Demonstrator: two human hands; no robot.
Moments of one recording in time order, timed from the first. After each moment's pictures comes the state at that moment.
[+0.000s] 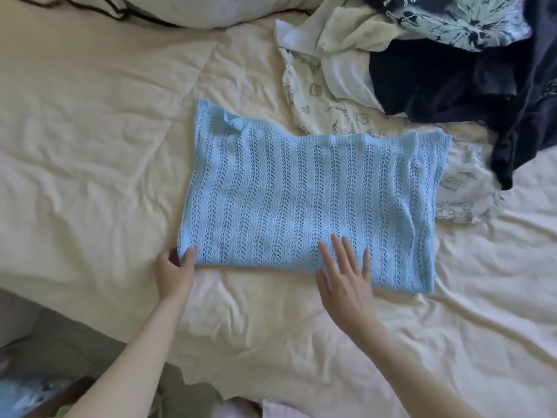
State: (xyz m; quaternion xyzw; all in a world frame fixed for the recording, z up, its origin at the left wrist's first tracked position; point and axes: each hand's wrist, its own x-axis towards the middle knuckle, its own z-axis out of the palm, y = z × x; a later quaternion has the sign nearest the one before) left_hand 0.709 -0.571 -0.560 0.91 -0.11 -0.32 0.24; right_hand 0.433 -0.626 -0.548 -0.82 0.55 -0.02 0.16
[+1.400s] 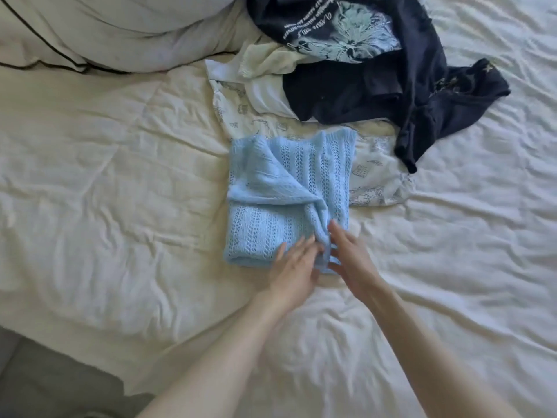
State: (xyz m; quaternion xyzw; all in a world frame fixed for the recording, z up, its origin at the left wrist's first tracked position) left_hand 0.408 -0.632 -0.520 0.65 -0.67 -0.34 0.07; right_hand 0.290 -0.679 -0.523 -0.28 0.62 -0.25 0.69
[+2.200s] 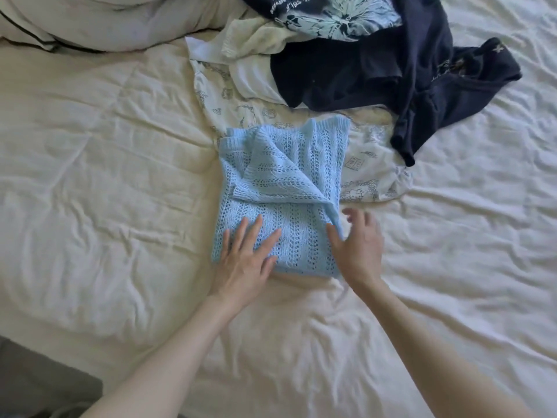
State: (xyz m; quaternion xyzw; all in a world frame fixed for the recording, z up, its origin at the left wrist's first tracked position) left_hand 0.454 -0.628 -0.546 0.69 -0.70 -0.19 -0.02; right_hand 0.268 -0.700 -0.546 -0.65 0.70 -0.16 0.23
